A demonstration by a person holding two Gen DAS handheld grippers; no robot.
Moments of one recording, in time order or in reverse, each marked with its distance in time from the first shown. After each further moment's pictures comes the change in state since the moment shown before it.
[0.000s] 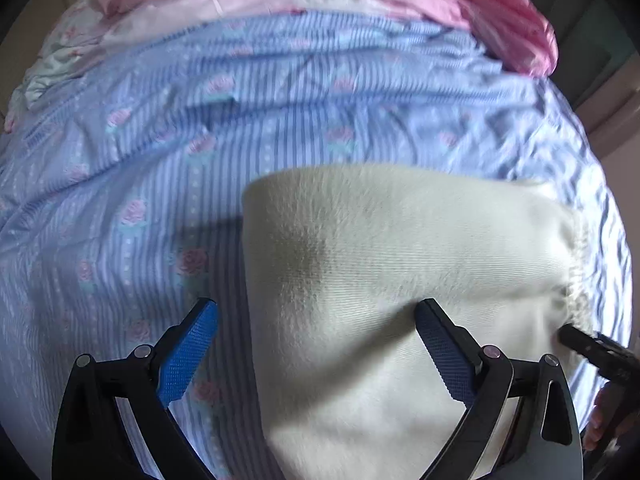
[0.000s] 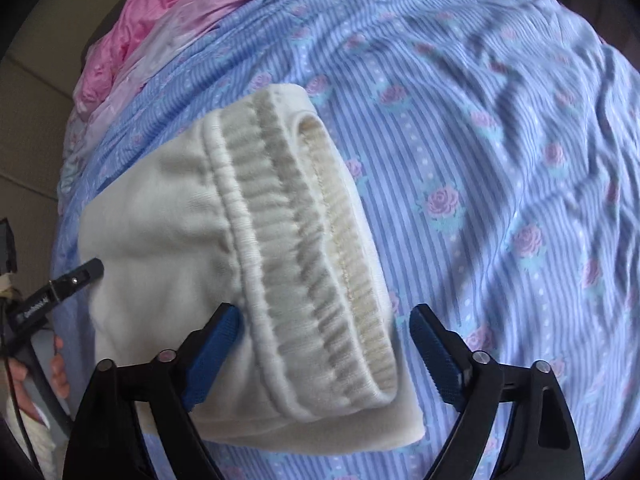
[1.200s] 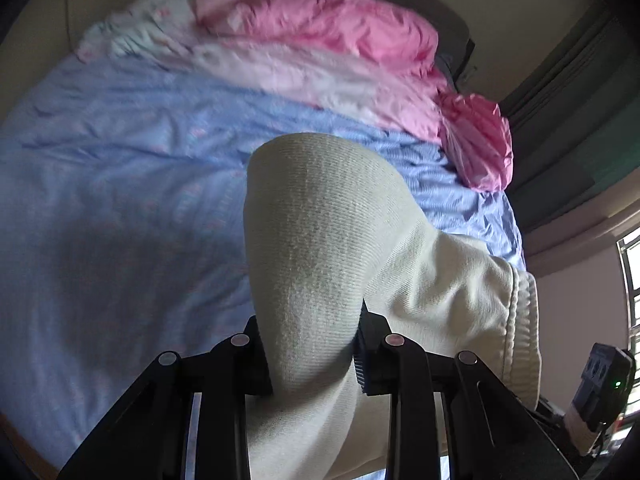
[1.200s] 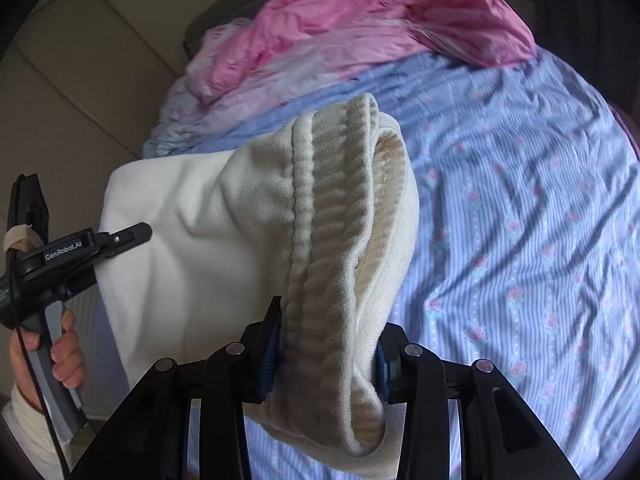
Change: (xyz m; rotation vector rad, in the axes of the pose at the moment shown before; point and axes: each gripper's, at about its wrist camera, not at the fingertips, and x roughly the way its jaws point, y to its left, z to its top) left arm -0.199 -0.012 -0.051 -0.365 -0.214 -0.131; right arm -0.168 0.089 -0.032 -0.332 -0.099 0.180
